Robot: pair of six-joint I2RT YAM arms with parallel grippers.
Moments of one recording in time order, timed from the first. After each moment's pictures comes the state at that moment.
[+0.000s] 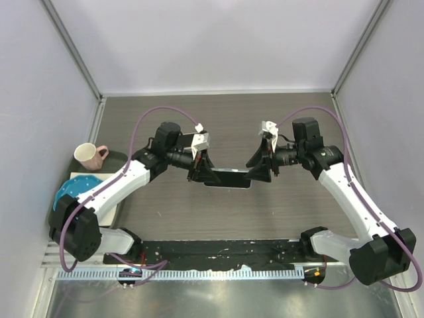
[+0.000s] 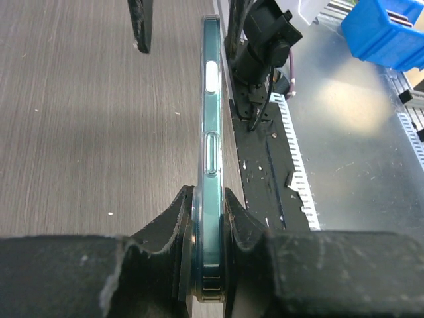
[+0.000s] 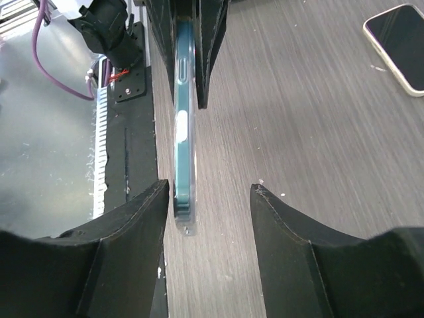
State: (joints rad) left arm -0.57 1.34 0.97 -0.19 1.14 0.18; right arm 0.30 1.12 1.04 -0.63 -1.09 -0.39
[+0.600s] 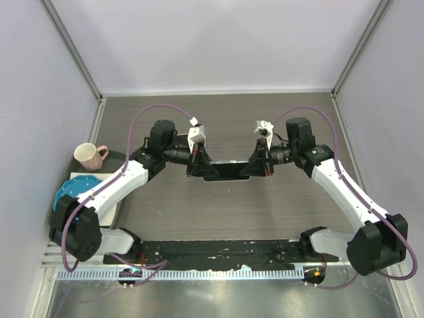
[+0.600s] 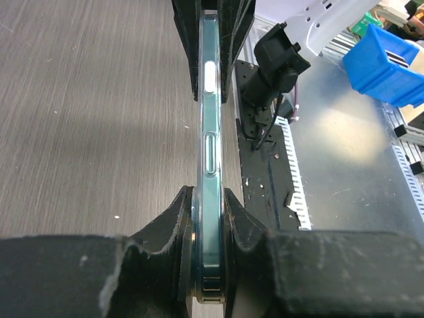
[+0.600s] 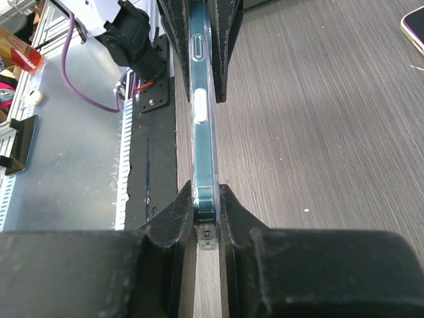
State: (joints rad) left arm -0.53 1.33 0.94 -0.01 1.14 -0.02; right arm 0.31 1.19 0.97 -0.46 -1.18 -0.25
